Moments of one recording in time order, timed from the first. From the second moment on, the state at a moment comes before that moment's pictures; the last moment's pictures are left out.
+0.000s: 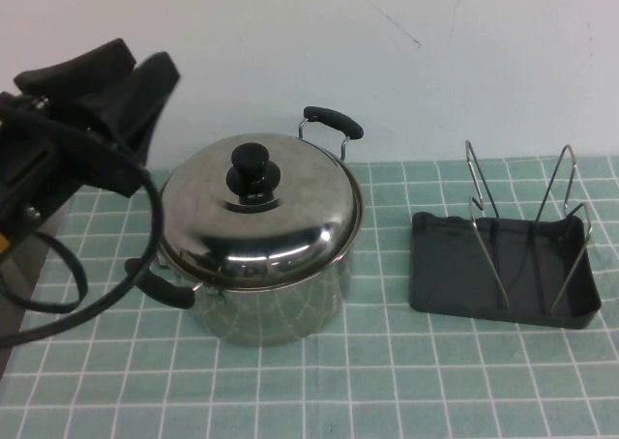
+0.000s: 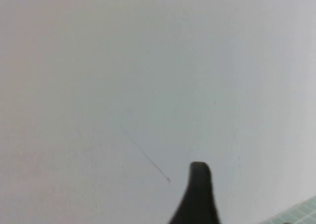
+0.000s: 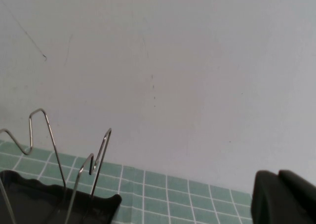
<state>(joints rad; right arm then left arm) 0.00 0.05 -0.20 -0.14 0.21 -0.12 -0.06 1.21 -0.65 0.73 -0.95 -0.88</state>
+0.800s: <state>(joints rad) 0.00 0.05 -0.20 -0.14 0.22 -0.13 -0.23 1.71 -0.81 0.59 -0.87 -0.65</state>
